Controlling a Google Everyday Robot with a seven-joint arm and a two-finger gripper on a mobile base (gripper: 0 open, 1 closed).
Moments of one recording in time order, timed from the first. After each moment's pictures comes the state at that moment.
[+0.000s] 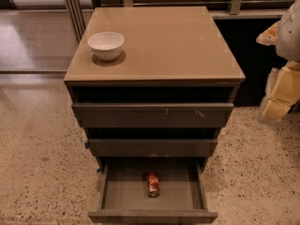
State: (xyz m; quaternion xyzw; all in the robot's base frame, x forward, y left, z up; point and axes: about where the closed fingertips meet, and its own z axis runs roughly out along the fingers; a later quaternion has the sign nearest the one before) arm 0.438 -0.217 0.976 -0.60 0.78 -0.03 0.16
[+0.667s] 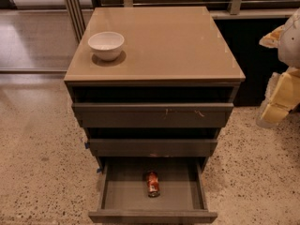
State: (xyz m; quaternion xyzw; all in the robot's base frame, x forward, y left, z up) arm 0.440 -0.217 0.970 -0.59 0.78 -0.04 0.18
